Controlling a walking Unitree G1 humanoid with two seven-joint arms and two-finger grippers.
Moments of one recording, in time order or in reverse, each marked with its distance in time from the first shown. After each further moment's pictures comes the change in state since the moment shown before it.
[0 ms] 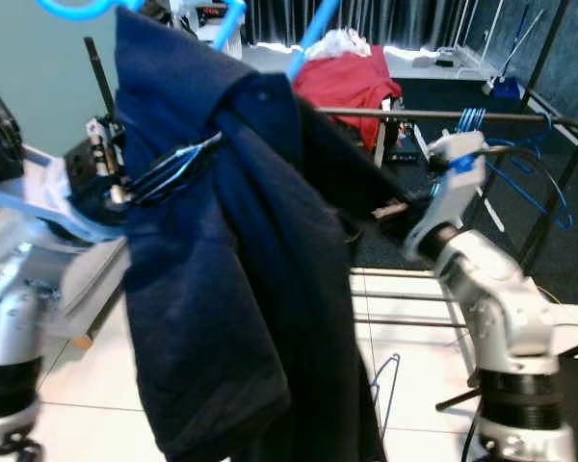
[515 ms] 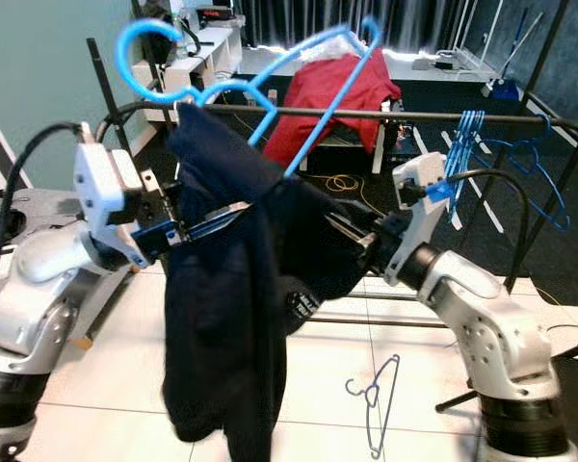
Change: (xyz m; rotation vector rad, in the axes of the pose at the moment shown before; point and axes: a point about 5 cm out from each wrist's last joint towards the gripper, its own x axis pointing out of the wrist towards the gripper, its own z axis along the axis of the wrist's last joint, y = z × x) left arm -0.047 0.023 -0.040 0.327 0.541 -0.098; right arm -0.063 -0.006 0.002 -0.074 0.162 0.260
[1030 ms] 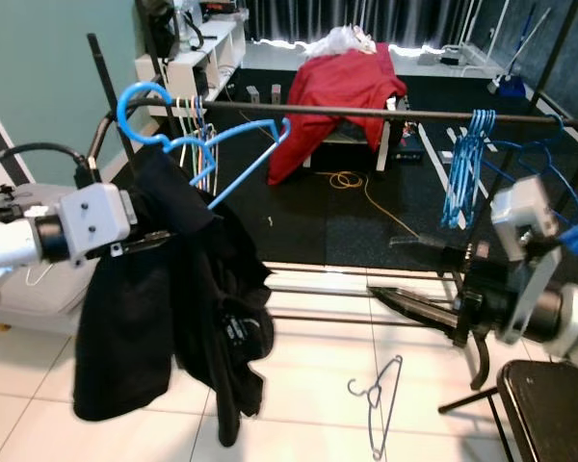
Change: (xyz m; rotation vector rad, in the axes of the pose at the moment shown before) left arm -0.029 0.010 -0.016 0.242 0.268 -0.290; right arm -0.045 0.009 0.055 -0.131 -0.095 0.126
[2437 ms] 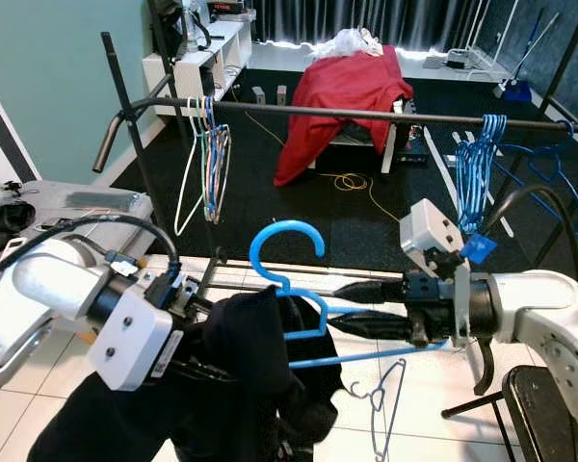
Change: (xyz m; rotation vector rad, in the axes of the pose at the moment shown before) left arm 0.036 -0.050 0.075 0.090 -0.330 -0.554; right arm 0.039 0.019 -0.053 0.062 0.320 0.358
